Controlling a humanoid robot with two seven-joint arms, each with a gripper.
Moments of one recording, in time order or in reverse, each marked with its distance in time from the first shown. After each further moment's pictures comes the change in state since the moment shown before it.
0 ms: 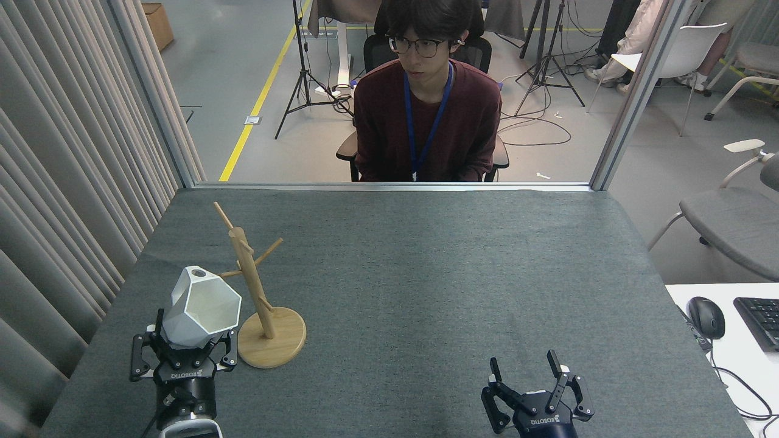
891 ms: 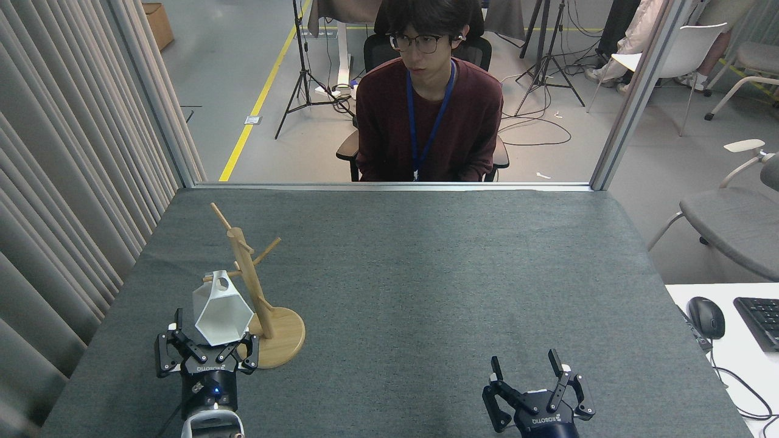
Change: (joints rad) left arm -0.079 -0.011 -0.016 0.166 -0.068 0.051 0.017; right arm -0.001 -0.002 -0.004 0.000 -0.005 -0.002 -0.004
